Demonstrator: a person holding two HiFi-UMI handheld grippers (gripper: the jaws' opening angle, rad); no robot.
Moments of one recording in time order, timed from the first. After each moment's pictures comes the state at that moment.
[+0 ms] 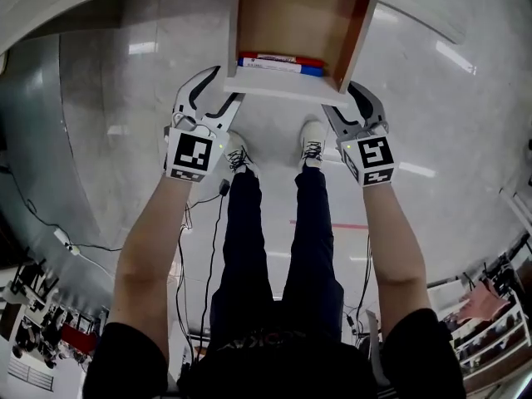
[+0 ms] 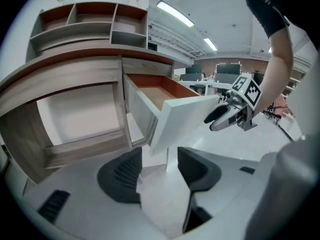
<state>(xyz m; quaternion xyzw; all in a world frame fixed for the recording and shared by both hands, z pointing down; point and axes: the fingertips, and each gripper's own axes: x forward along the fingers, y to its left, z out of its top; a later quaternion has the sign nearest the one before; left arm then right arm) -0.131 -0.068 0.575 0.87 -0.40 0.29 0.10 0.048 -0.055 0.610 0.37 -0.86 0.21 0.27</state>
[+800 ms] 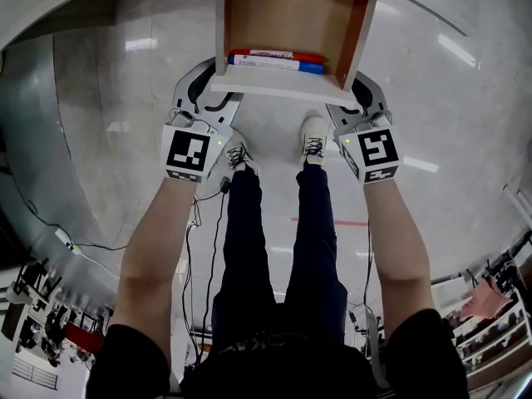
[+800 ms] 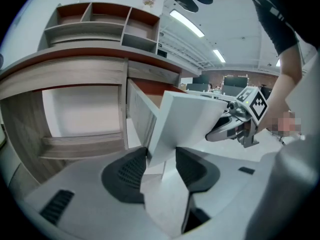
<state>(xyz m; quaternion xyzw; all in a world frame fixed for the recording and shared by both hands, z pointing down) -0.118 -0.084 0.552 0.87 -0.43 0.23 0.13 0.029 -0.077 0.584 0.37 -0.88 0.19 0.24</state>
